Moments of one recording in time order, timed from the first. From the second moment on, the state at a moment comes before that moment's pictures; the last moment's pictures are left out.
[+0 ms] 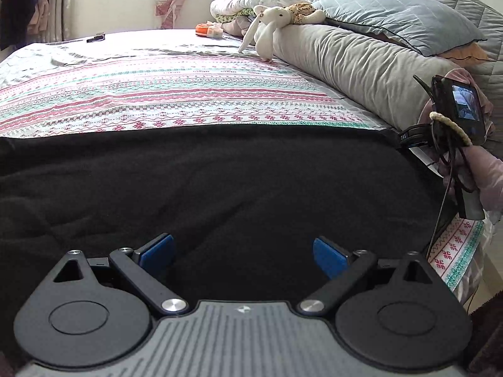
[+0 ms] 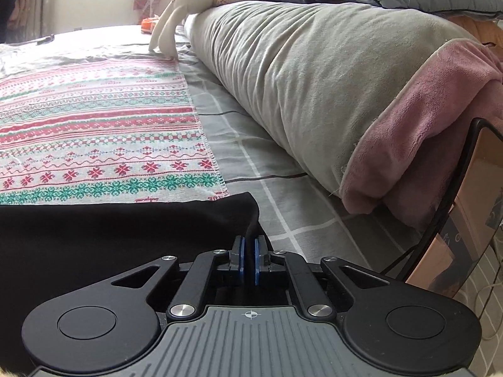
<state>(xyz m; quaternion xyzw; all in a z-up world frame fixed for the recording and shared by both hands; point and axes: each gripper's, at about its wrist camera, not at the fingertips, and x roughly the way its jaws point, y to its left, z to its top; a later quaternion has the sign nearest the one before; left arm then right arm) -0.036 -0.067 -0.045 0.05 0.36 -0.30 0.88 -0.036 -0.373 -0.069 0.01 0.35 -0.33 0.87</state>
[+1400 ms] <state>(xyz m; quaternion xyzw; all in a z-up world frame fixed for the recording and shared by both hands) -0.033 -0.038 -0.026 0.03 0.35 -0.28 0.89 -0.148 -0.348 -0.058 0.25 0.39 -0.35 0.81</state>
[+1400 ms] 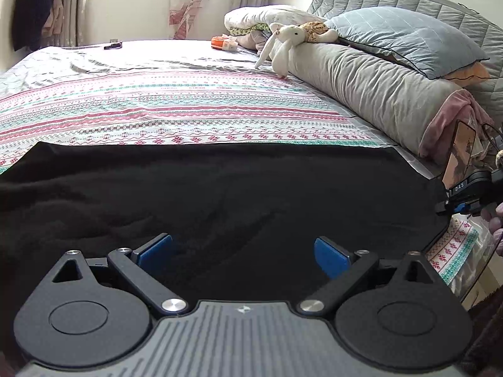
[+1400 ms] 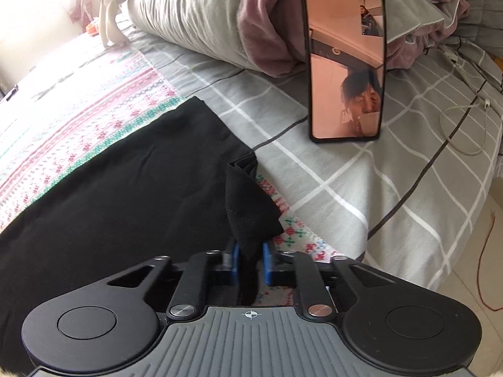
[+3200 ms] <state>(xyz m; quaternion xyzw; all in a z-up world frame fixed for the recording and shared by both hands) 0.022 0.018 -0.051 -0.32 0.51 -0.27 0.75 -0.107 -0.058 -0.041 -0.09 0.35 0.08 0.93</state>
